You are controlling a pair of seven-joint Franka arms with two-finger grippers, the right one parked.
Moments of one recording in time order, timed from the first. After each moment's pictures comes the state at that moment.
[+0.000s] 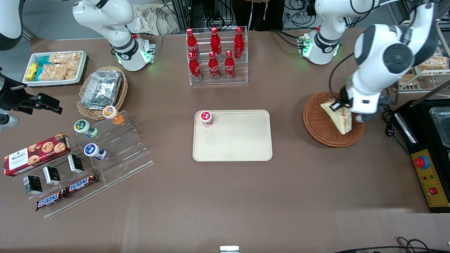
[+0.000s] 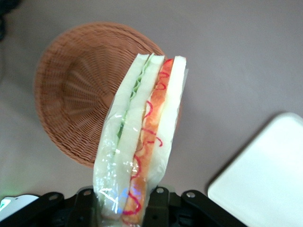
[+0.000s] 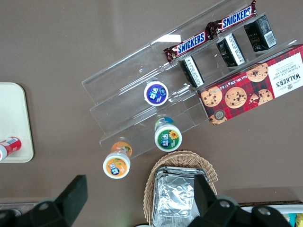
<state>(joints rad) -0.01 -0.13 -0.24 -2.20 -0.05 1.93 -0.79</state>
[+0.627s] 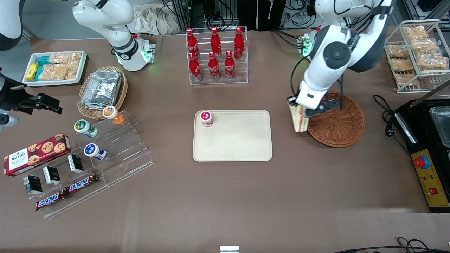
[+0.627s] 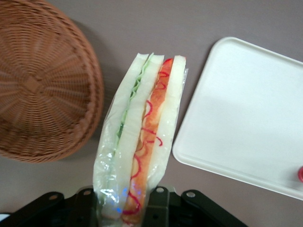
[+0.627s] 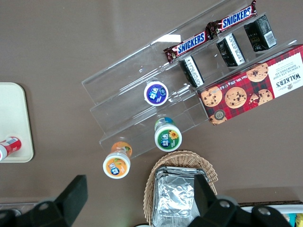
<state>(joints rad) -0.01 -0.05 -0.48 -2.19 -0.10 2.05 -0.75</state>
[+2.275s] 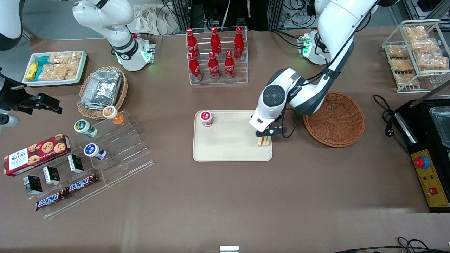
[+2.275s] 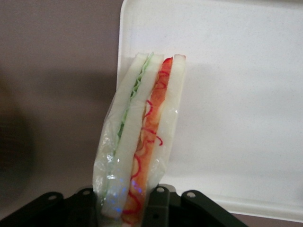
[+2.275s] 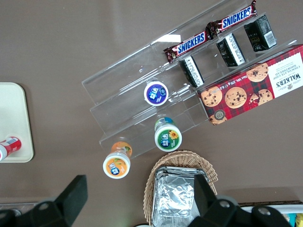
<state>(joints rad) -0.17 0.45 -0.51 -1.97 0.18 2.21 -0.88</state>
